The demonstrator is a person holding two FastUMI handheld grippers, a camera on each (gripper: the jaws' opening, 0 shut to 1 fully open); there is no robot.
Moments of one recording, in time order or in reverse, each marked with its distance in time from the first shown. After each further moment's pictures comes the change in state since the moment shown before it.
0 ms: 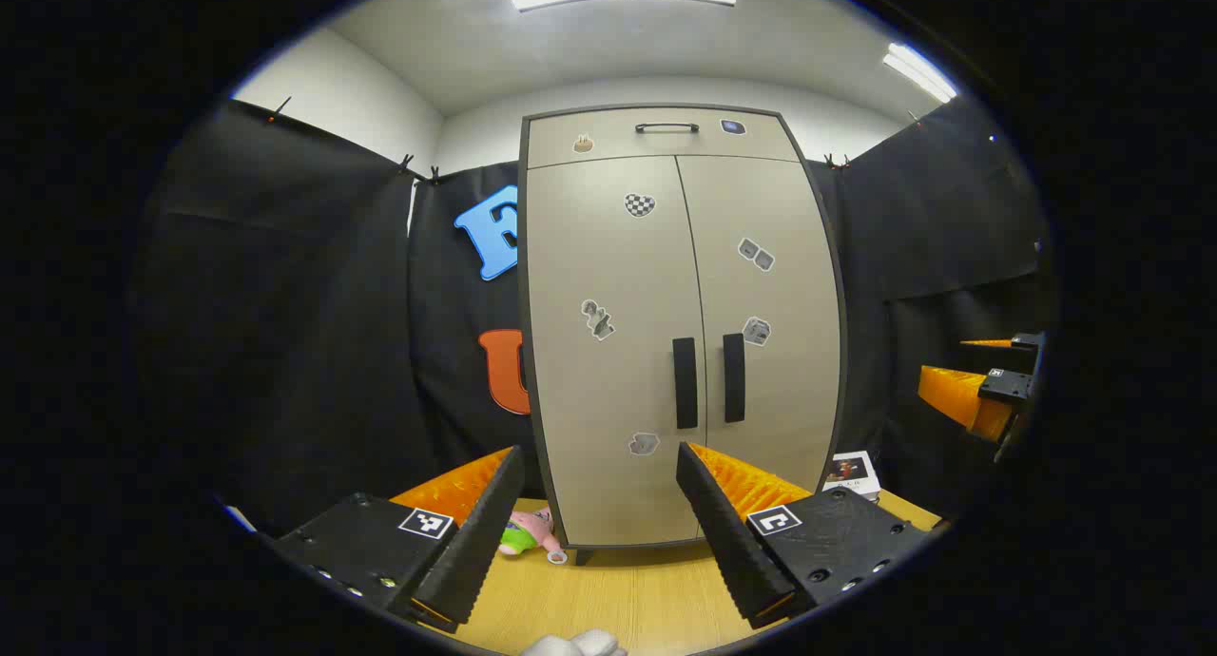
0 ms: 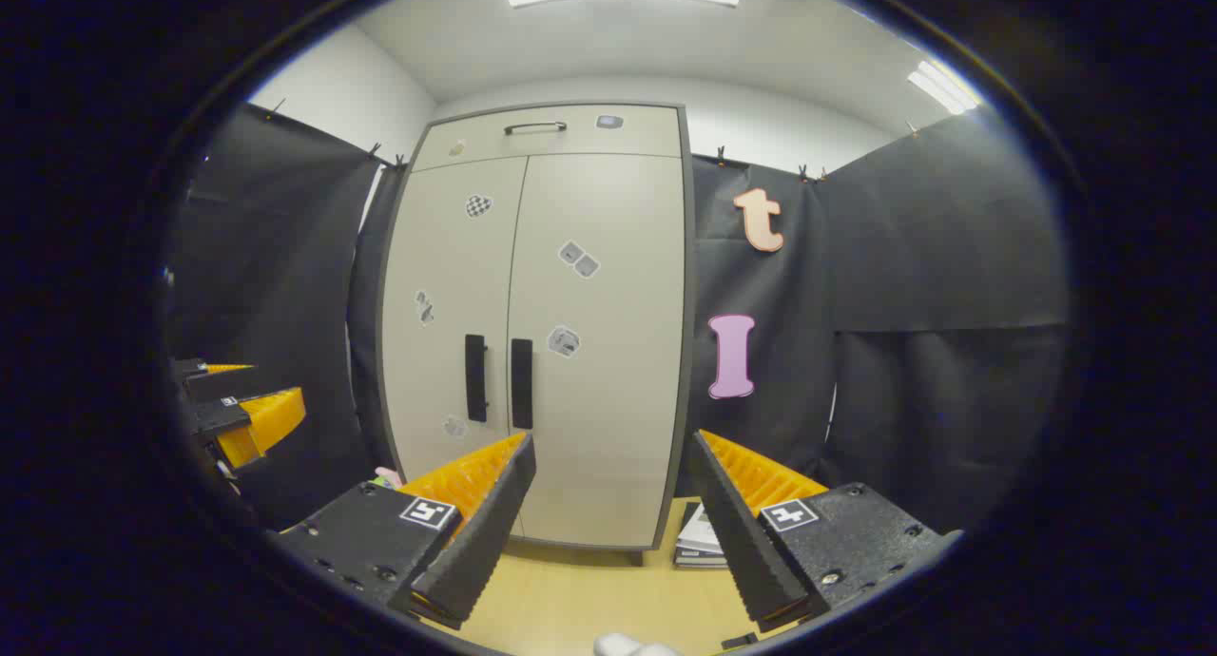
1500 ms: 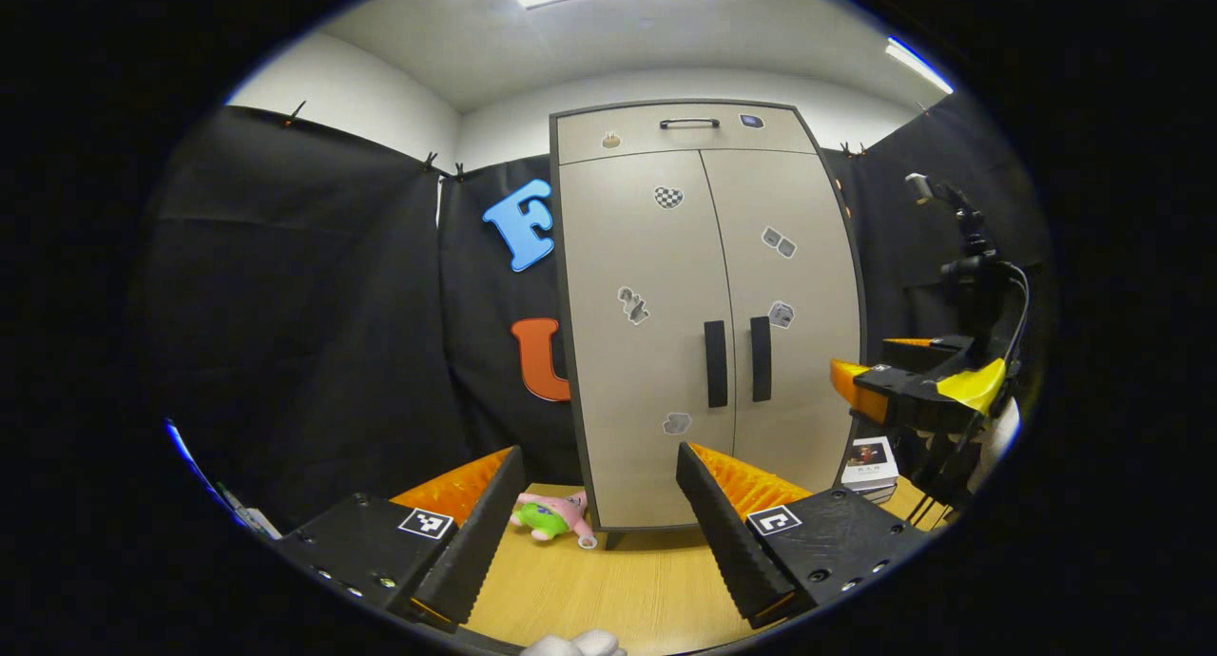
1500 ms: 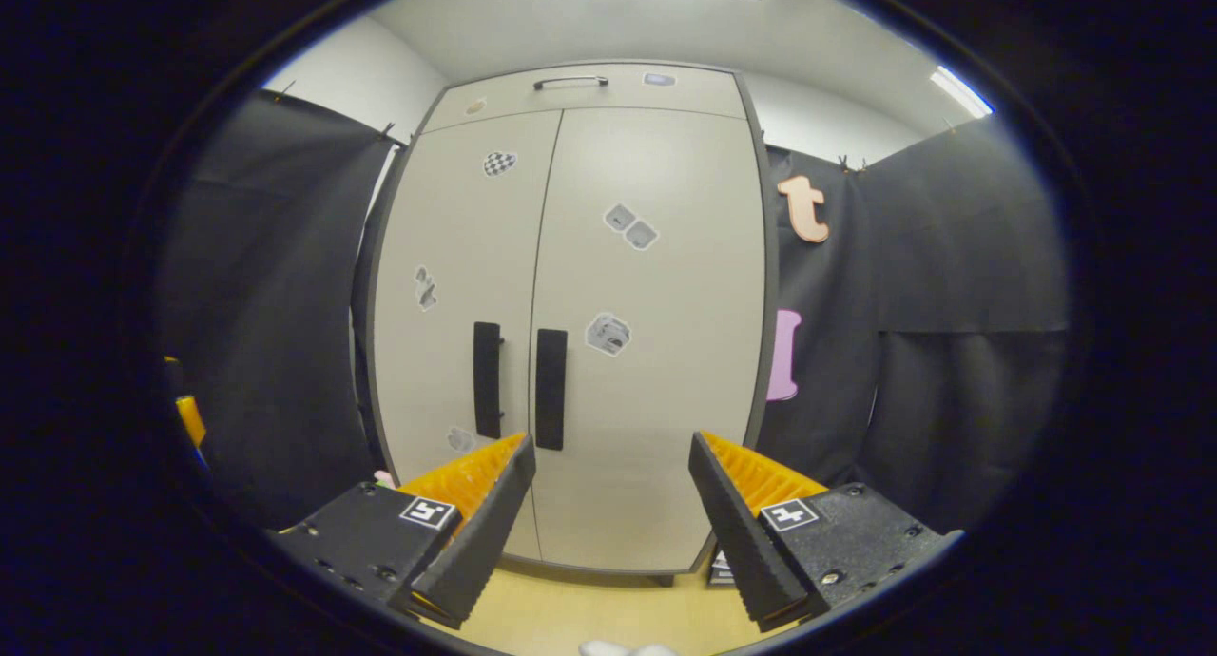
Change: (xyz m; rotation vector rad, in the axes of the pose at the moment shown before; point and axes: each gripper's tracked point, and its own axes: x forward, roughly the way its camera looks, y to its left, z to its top) left arm -0.037 0.034 -0.011 0.017 0.045 0.091; right arm 0.121 0.063 -0.014 -0.029 0.023 0.067
